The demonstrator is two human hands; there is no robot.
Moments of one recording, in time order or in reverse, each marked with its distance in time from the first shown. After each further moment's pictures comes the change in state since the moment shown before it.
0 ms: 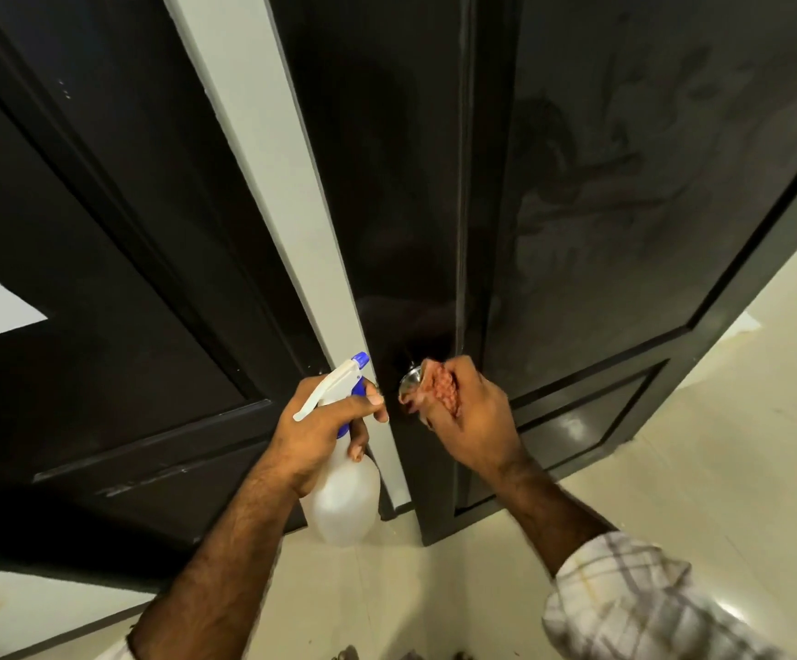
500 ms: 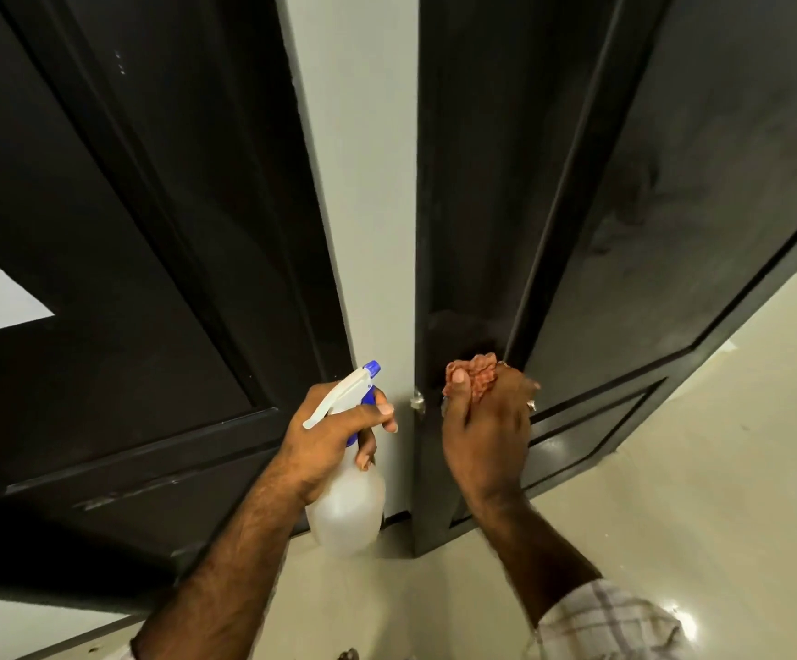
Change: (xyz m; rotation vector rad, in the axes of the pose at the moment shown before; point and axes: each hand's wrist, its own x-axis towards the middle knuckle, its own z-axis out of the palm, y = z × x) left_hand 0.019 -0.009 -0.058 -0.058 -0.088 0.045; right_hand 0.007 -0.065 0.062 -0.206 0.442 0.278
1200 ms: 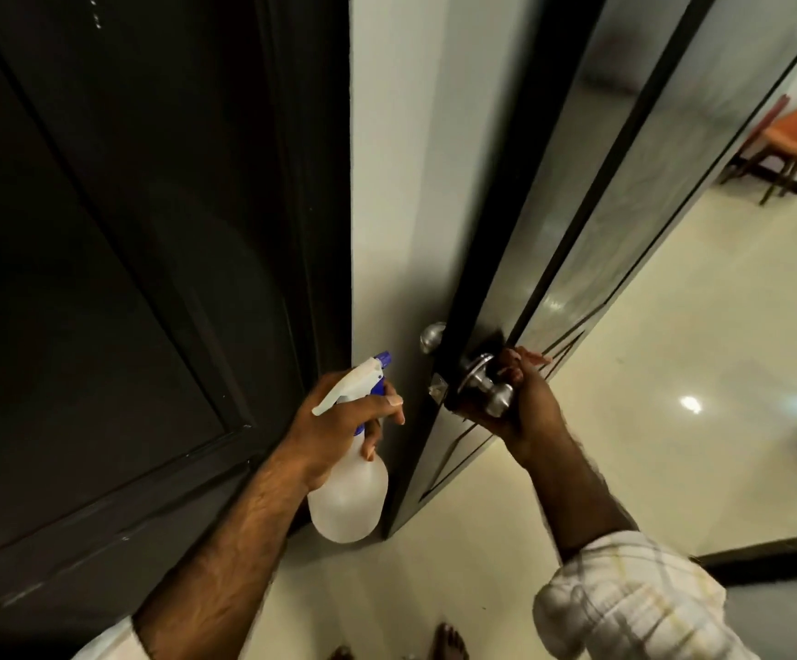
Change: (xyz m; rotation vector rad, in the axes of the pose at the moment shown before) left_hand 0.039 -0.013 -0.073 -0.061 -0.362 -0.067; right_hand 0.011 -0.005 -0.011 0.983 -0.096 0.951
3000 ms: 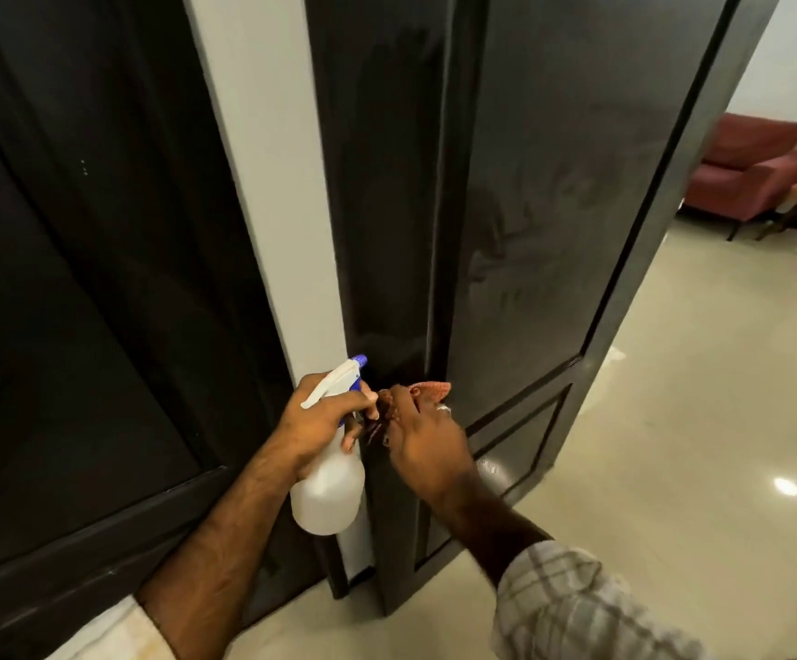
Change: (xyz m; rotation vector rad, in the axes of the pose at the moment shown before) left_hand 0.008 0.050 0.125 0.213 0.239 0.166; right_hand -0.017 -0.007 -0.035 -1.524 -0.166 -1.068
